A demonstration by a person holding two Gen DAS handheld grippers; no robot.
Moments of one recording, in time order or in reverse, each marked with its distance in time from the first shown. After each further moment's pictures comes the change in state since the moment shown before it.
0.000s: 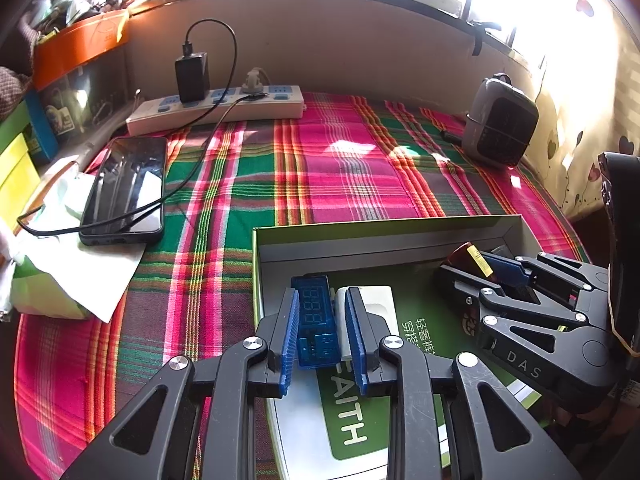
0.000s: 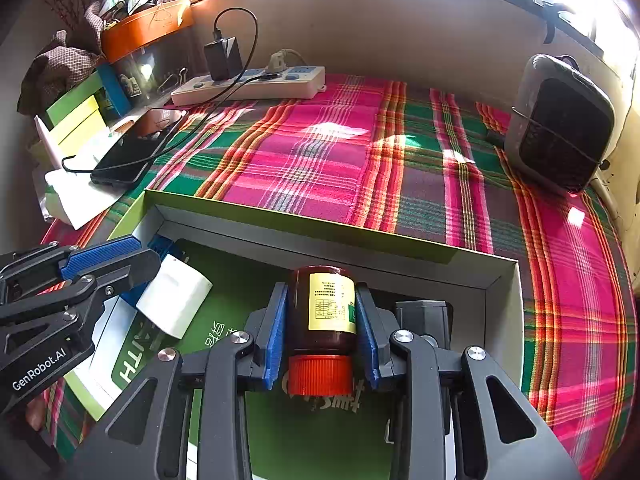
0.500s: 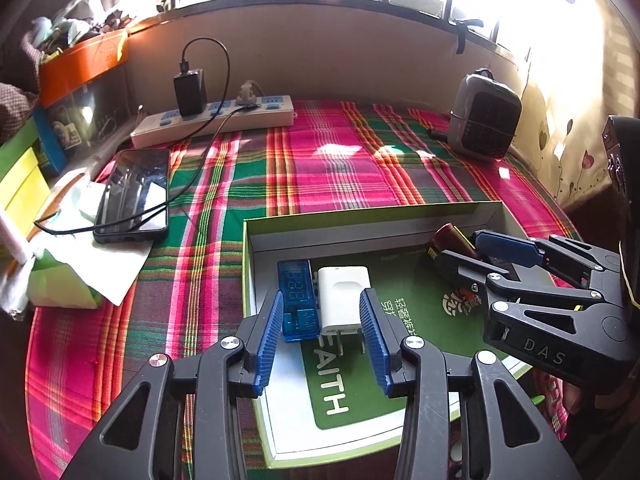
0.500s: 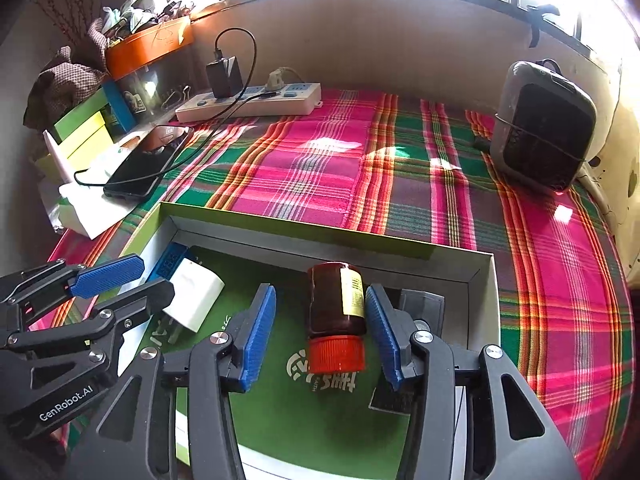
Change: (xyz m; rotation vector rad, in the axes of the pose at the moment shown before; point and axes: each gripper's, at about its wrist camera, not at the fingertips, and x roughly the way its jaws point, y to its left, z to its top) left arm -0.023 -0.015 -0.015 0.032 -0.037 0.023; right arm -0.029 -0.003 -0.007 0.032 -0.050 0.009
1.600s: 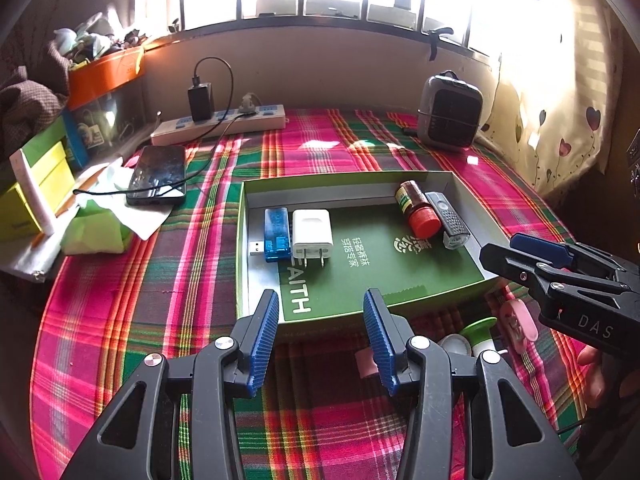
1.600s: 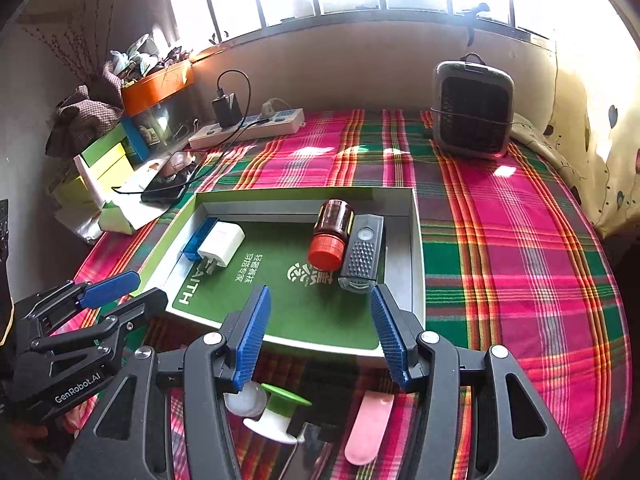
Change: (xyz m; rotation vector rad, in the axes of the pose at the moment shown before) left arm -0.062 -0.026 -0.056 0.016 -0.059 0.017; right arm -0.083 -0.015 -0.064 0.108 -0.097 0.016
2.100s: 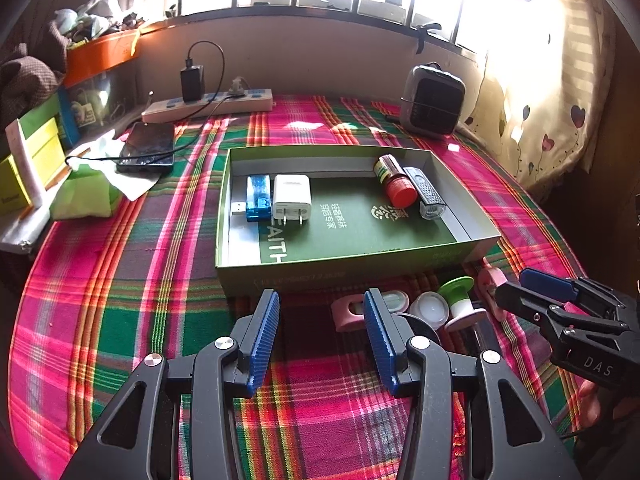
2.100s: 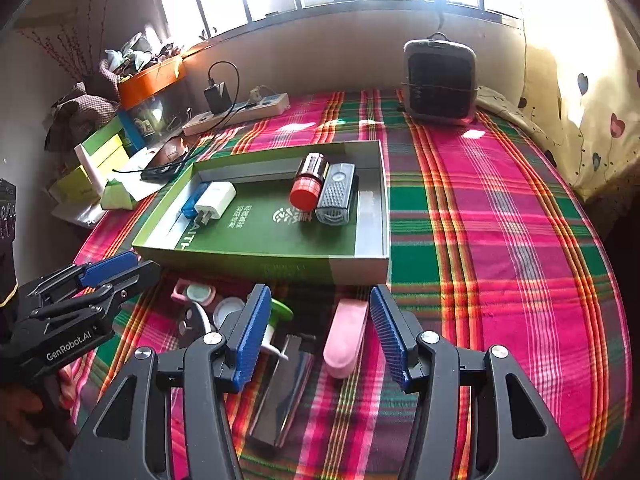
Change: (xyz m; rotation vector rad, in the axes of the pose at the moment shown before) left arm -0.008 -0.003 -0.028 -0.029 0.024 -0.073; right arm -0.030 -0.010 -0.050 0.040 0.035 -0.028
